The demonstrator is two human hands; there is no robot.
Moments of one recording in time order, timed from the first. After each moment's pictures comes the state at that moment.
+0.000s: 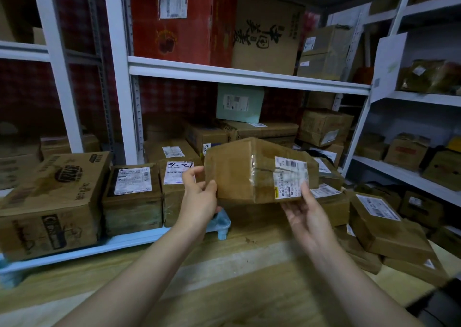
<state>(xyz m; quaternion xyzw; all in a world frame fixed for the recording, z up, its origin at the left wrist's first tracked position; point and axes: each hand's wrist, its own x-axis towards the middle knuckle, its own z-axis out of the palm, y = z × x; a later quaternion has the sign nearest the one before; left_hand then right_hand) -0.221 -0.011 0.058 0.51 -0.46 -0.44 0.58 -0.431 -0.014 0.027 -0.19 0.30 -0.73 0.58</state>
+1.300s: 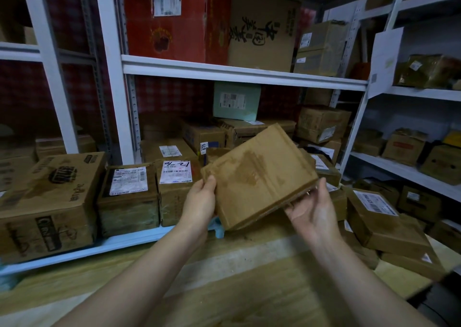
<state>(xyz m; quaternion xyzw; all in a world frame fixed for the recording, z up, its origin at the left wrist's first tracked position) -0.230 -0.016 0.052 0.50 -0.40 -0.55 0.54 -0.445 -0.018 0.030 -0.20 0.26 -0.74 0.60</state>
